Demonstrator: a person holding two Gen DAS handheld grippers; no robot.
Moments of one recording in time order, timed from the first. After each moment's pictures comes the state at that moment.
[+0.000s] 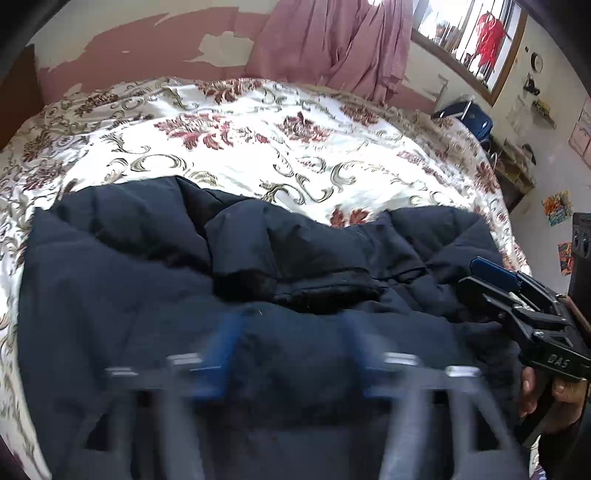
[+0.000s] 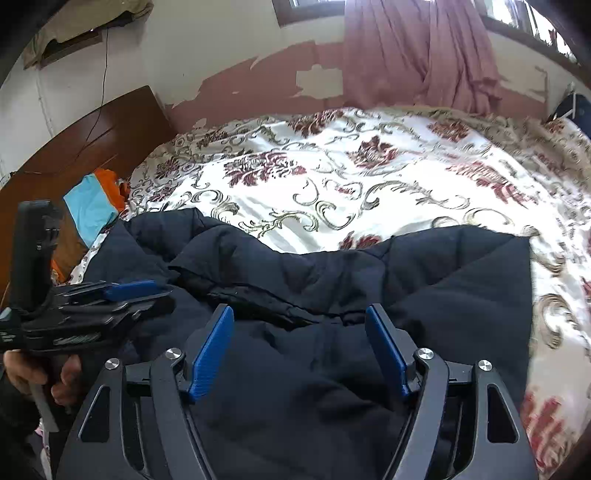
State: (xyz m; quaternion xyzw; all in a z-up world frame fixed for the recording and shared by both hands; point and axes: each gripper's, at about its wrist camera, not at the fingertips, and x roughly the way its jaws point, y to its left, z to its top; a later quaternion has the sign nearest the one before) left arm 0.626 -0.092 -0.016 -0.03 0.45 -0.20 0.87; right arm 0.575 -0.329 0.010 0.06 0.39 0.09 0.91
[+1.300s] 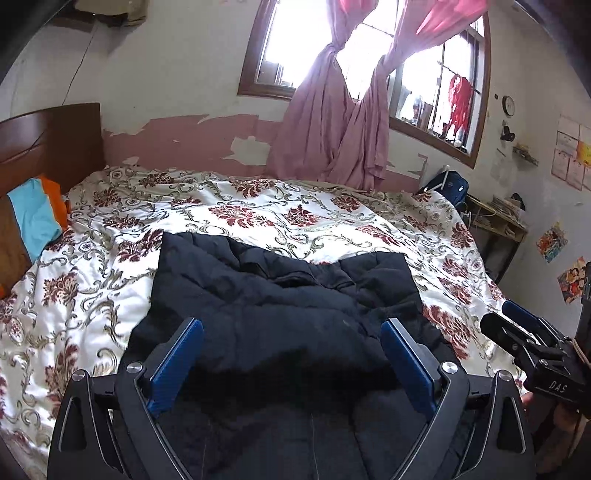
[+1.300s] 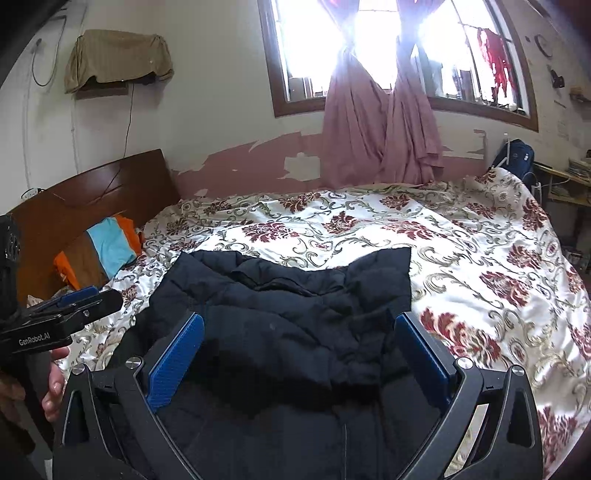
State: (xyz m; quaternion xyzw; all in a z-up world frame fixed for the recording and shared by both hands) left arm 0.377 -0.060 0.086 -0.05 0.29 -0.14 0.95; right arm 0.326 -0.326 0.103 0.06 0.24 0.02 0.97
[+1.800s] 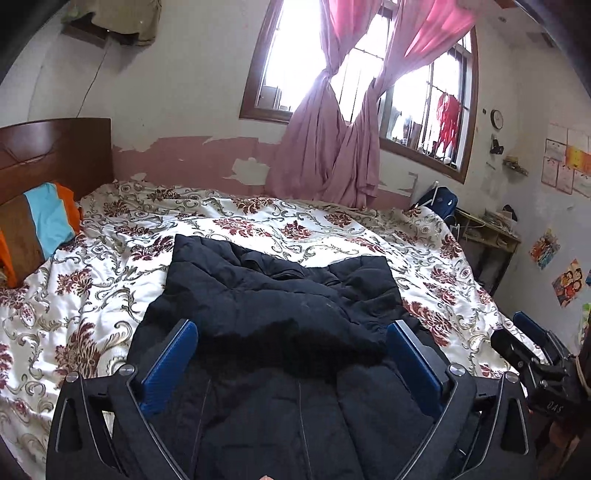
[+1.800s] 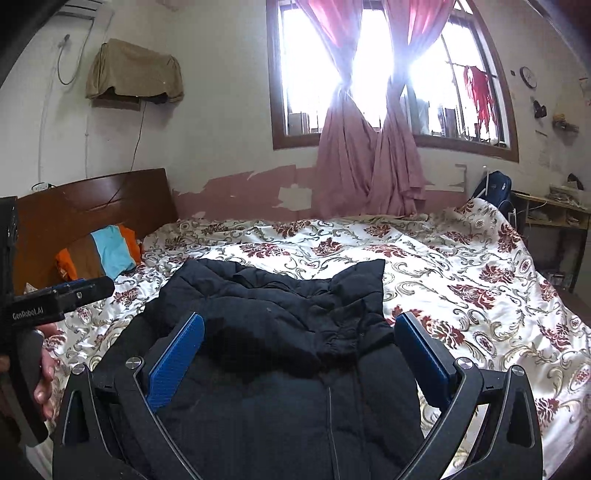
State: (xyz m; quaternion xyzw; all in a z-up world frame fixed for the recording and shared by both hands) left arm 0.290 -0.052 0.086 -0.06 0.24 -0.14 0.96; right arm 0.222 -0.320 0.102 0.03 0.17 0.00 0.98
